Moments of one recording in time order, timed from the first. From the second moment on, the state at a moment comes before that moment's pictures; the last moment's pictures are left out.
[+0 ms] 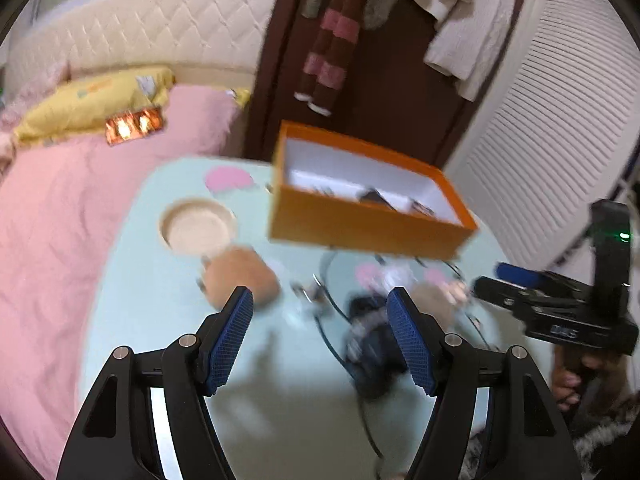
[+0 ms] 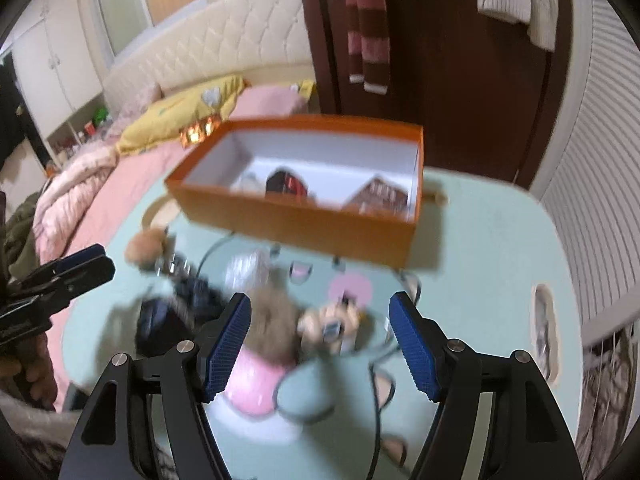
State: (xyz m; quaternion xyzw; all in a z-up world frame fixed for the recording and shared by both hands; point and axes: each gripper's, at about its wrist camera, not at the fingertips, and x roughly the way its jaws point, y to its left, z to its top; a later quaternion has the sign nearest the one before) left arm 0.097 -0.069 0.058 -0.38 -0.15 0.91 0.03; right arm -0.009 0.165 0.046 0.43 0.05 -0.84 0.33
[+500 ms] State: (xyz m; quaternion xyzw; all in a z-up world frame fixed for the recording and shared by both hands) left arm 0.114 -0.031 0.016 -0.44 -0.06 0.90 0.01; right arm 0.046 0.150 0.004 0.46 0.15 -0.81 0.33
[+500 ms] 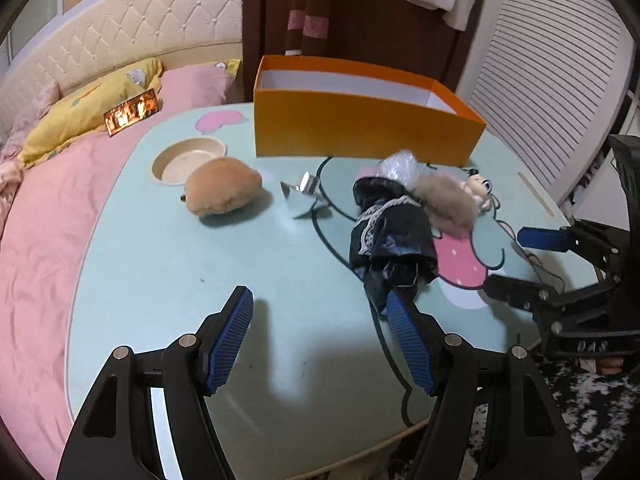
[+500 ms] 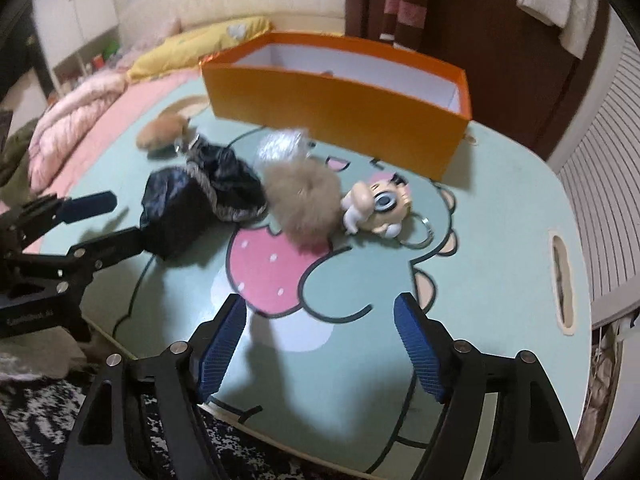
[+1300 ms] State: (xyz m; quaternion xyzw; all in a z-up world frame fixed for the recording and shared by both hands) left arm 0.109 -0.021 0.031 -0.43 -0.05 0.90 0.04; right arm 0.036 0.164 -0.013 0.40 0.12 -0.84 0.36
